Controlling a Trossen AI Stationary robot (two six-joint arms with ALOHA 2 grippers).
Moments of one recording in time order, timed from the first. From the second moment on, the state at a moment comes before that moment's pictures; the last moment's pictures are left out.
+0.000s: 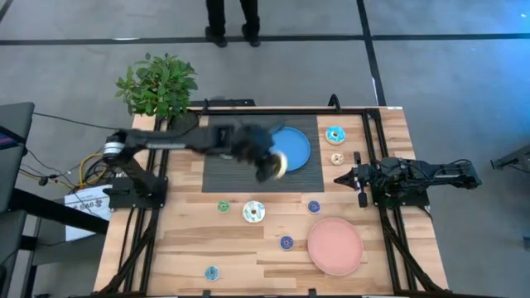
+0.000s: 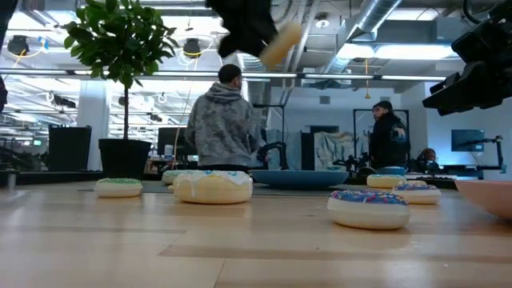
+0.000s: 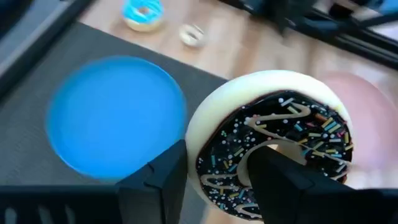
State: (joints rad) left arm 0.12 1.69 1.55 -0.57 -0.07 -0.28; right arm 0.07 0.02 0.12 -0.43 0.05 -0.03
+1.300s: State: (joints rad) left arm 0.48 2.48 2.30 -0.97 0.06 0.05; right arm 0.07 0.02 0.12 -0.43 0.05 -0.03
